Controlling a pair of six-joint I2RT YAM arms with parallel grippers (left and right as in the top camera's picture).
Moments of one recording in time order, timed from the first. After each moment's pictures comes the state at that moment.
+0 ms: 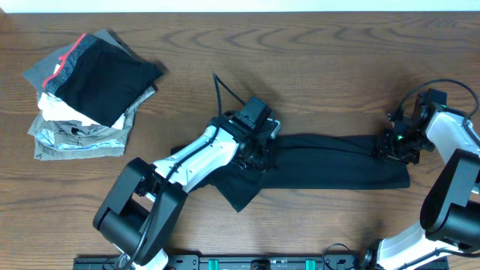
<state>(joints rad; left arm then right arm) -0.66 1.81 1.11 -0.60 0.37 -0.30 -0.34 1.80 1.07 -0.87 -0.18 -0.05</state>
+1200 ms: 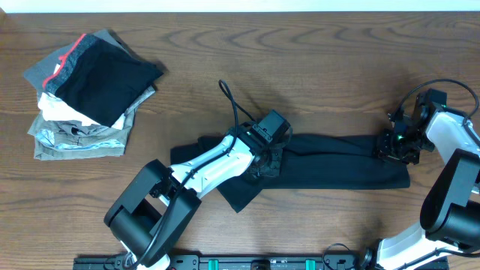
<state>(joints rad) -0.77 1.84 1.11 -0.58 0.19 -0.59 -0.34 1.80 1.07 -0.87 -0.18 -0.05</state>
